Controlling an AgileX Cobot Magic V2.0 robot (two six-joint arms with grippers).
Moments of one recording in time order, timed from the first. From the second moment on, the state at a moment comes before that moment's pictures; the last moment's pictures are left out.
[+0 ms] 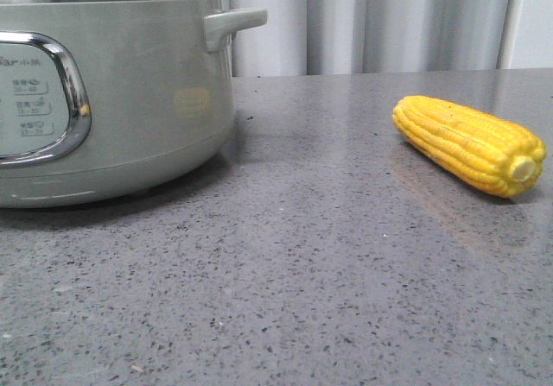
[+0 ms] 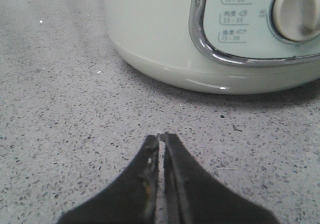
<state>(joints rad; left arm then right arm) -0.22 0.11 0.00 -0.14 0.22 0.16 0.29 -0.01 0.01 -0.16 0.31 -0.03</state>
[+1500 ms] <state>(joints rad) -0.22 0.11 0.00 -0.54 -0.14 -0.04 0.29 -0.01 0.01 0.50 -0.19 -0.03</state>
